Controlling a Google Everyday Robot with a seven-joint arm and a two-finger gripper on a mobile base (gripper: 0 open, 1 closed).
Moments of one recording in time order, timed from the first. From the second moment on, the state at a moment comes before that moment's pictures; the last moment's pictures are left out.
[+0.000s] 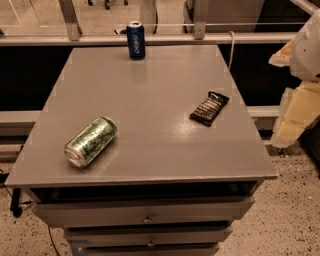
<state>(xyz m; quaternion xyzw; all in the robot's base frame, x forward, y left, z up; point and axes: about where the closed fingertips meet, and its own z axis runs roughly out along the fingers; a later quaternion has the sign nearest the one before) 0.438 -0.217 0.976 -0.60 0.78 -0.03 0.16</state>
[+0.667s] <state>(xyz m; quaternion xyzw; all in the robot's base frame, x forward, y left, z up) 0.443 -0.216 0.975 -0.60 0.78 -0.02 0.17</state>
